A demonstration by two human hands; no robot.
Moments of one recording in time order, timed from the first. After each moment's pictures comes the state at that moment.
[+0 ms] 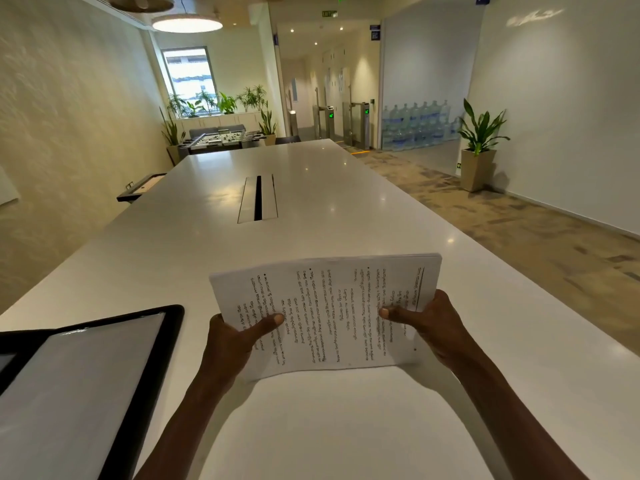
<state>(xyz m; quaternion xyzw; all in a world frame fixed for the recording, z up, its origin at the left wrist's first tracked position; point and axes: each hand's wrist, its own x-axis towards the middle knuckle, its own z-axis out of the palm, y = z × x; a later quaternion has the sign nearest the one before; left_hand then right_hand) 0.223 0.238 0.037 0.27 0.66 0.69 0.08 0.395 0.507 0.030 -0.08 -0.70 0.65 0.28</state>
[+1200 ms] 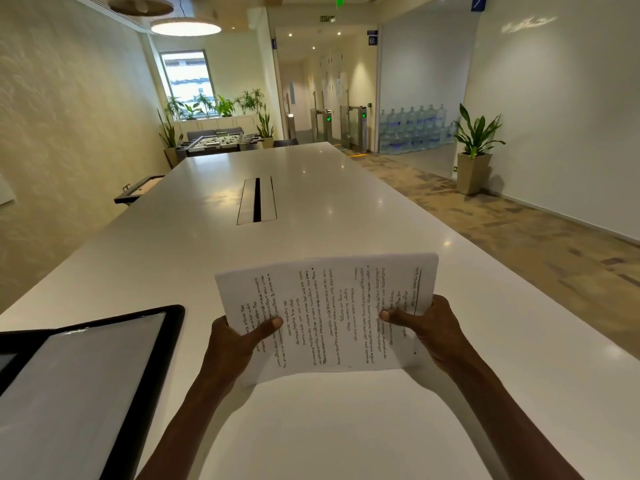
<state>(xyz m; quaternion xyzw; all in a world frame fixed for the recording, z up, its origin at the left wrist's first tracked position) 0.220 0.234 0.025 0.26 0.67 0.69 0.10 0.400 0.503 0.020 -0.09 -0.68 0.67 0.30</state>
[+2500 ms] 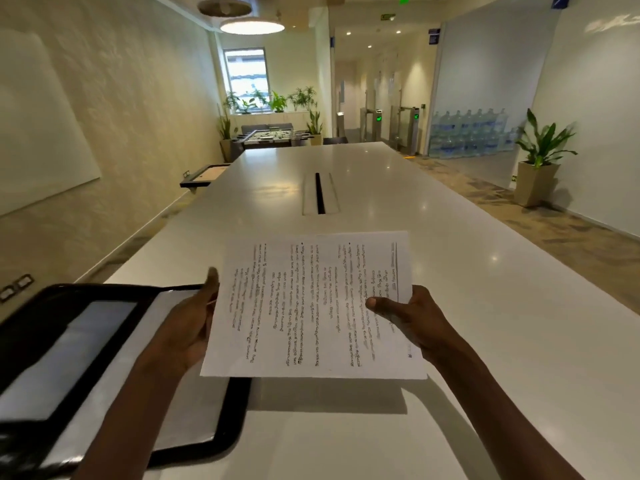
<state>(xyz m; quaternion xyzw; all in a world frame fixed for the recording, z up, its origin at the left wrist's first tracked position) 0.169 0.060 0.085 0.08 0.61 0.75 0.25 0.334 0.368 0.061 -0.06 -0.67 0.72 0.17</state>
